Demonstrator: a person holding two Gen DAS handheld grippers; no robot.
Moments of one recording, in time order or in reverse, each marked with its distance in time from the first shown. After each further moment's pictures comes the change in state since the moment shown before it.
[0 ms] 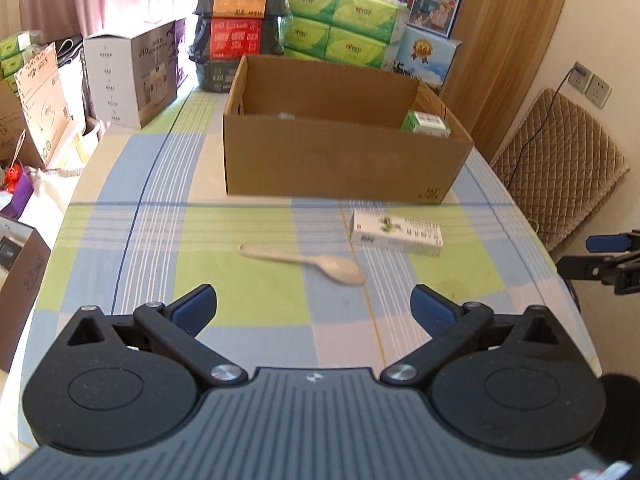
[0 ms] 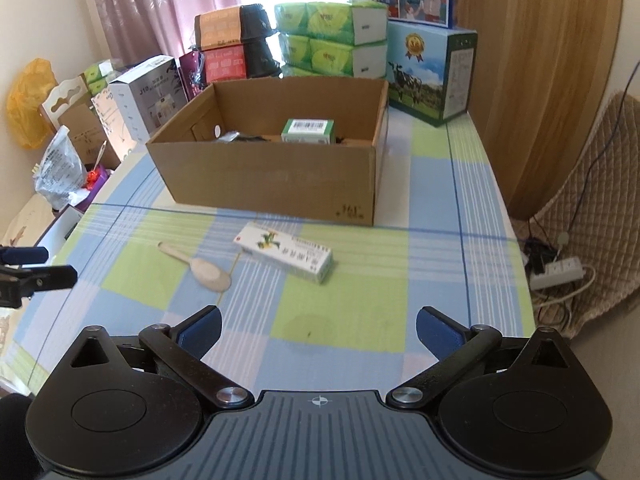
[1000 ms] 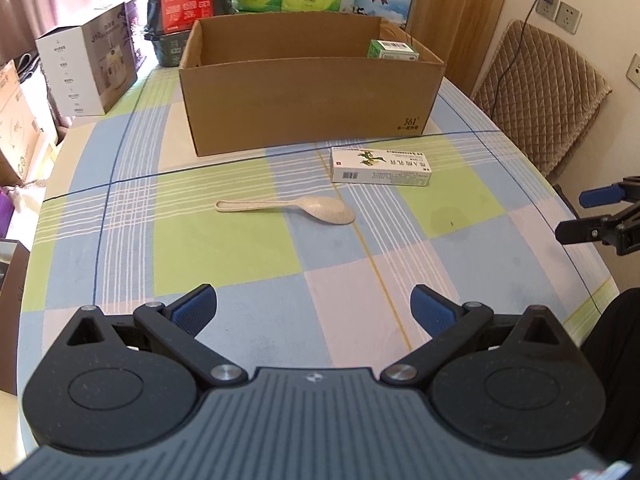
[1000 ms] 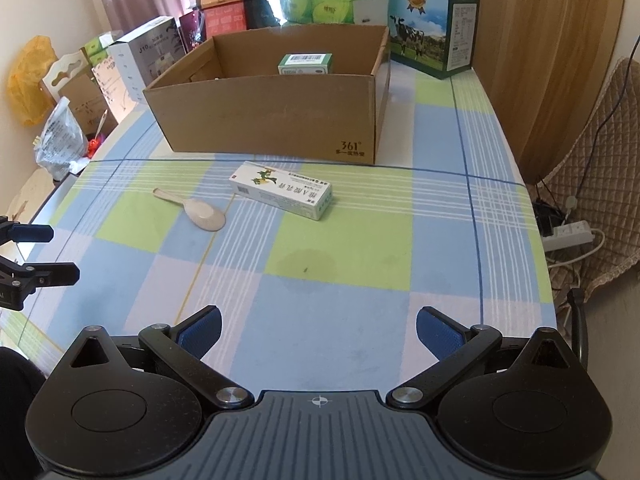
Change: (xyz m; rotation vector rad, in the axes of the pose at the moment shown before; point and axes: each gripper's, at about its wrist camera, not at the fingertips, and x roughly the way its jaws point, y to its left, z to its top) left arm 0.027 -0.009 -0.029 0.167 0.097 -0.036; right arm 0.022 -0.010 -0.035 -0.006 0.085 0.009
